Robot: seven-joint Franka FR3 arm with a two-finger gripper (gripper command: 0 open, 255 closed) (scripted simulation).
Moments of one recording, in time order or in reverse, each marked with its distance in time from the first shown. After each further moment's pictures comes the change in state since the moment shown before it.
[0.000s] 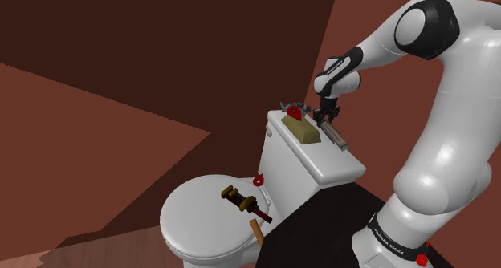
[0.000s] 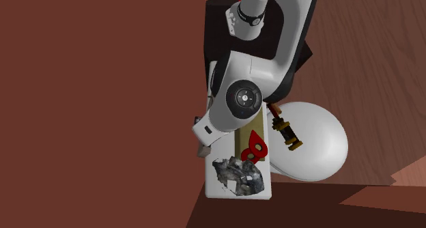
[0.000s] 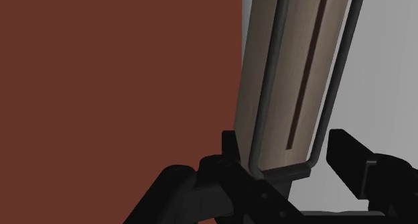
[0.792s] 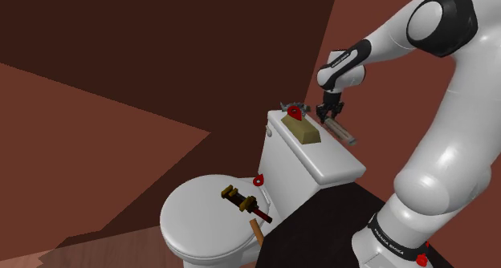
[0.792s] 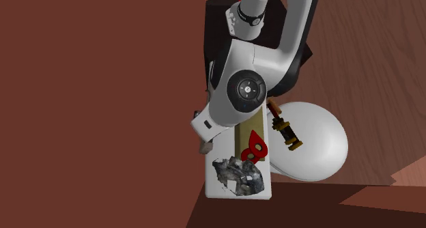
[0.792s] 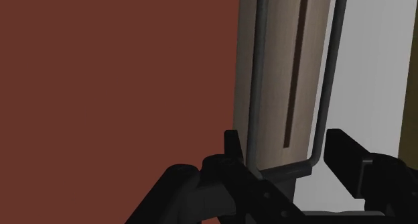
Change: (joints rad) arm 0.010 -0.075 -0.010 -0.002 -0.024 -0.098 0.003
